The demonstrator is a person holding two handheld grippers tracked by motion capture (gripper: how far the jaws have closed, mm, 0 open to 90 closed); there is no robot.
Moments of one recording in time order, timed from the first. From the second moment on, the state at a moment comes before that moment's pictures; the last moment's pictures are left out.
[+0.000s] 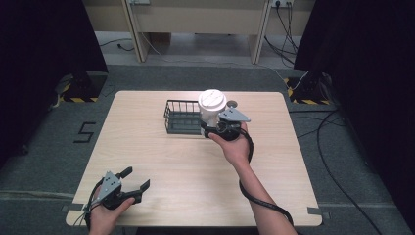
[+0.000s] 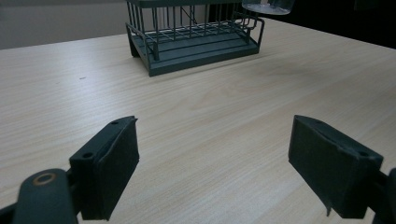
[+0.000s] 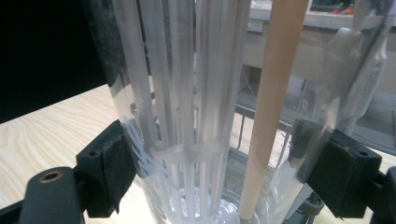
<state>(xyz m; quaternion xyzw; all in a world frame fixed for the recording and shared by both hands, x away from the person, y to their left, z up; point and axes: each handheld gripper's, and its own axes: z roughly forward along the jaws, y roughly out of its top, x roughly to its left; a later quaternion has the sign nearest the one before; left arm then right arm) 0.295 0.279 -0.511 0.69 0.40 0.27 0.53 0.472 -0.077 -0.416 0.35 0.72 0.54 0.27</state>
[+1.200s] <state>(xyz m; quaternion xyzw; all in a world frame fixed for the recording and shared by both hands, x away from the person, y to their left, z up) 0.295 0.280 -0.511 0.69 0.40 0.27 0.54 0.496 -0.063 -0.391 0.36 0.71 0.54 0.28</state>
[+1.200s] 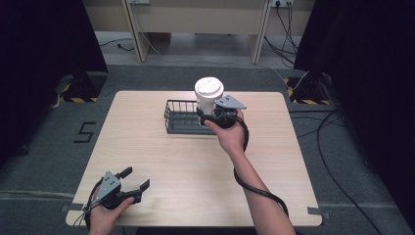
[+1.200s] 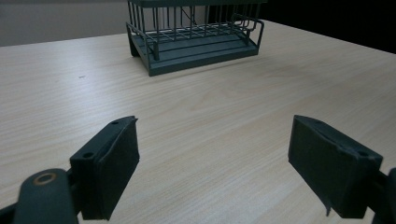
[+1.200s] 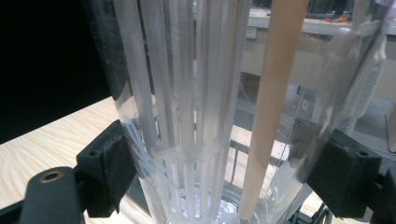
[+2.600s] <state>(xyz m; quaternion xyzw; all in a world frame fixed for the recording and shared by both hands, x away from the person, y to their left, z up) 0.295 0.282 -0.511 0.69 0.40 0.27 0.54 0.547 -0.037 -0.398 0.39 0.71 0.52 0.28</state>
